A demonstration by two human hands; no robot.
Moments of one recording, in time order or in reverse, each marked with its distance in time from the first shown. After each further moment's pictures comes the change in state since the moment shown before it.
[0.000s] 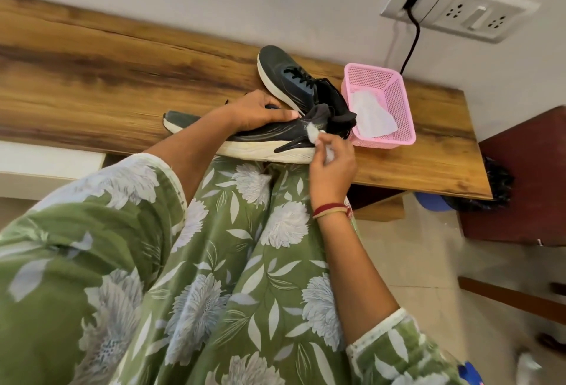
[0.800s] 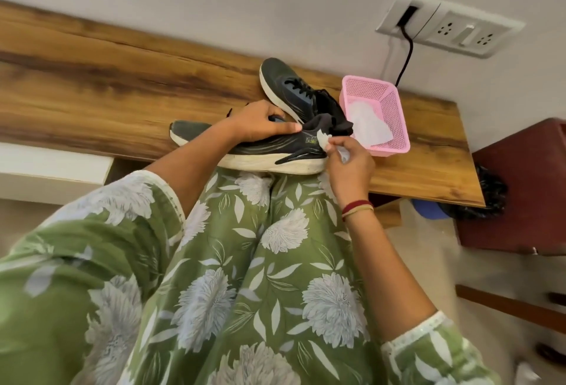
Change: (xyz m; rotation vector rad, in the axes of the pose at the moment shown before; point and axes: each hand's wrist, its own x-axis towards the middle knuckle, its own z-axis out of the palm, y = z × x) left_hand -0.011 0.006 0.003 0.181 0.028 0.097; right_hand 0.026 -0.006 -0.035 -0.037 -0.158 0.137
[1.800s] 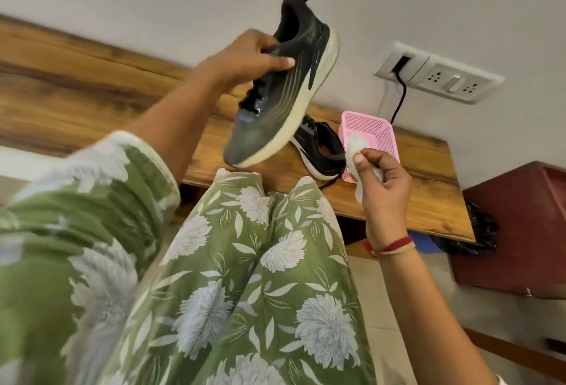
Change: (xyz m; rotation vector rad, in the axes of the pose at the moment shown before) left_hand -0.021 0.074 -0.107 -0.242 0.318 0.095; right_hand -0.016 -0.050 -0.061 0.519 -0.023 -0.146
